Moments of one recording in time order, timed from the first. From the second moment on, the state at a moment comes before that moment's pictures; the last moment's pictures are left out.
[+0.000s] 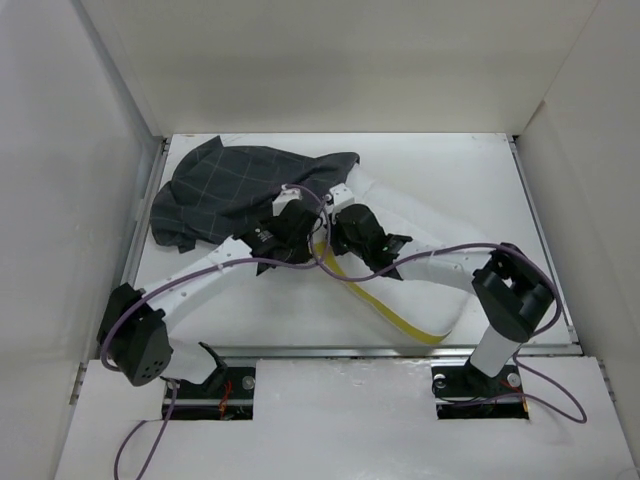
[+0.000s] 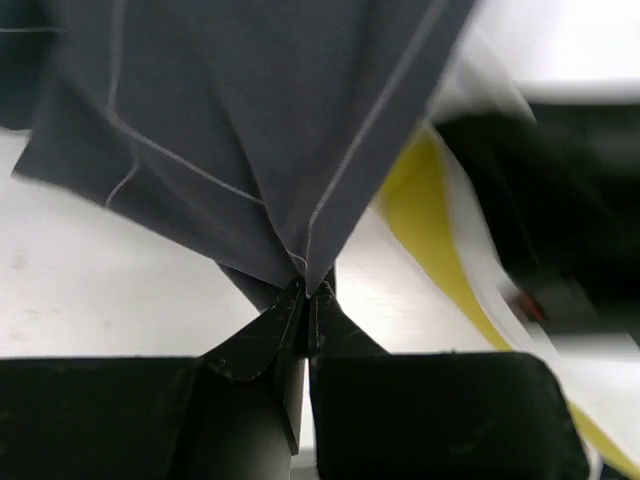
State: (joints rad) left arm -0.74 1.39 1.07 -0.67 -0.34 -0.75; right arm 0.83 1.70 1.01 0.17 0.20 0.16
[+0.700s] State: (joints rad) left arm -0.99 1.34 1.17 -0.74 -0.18 -0.72; right arm 0.81 1.64 0.96 0.37 0.19 0.48
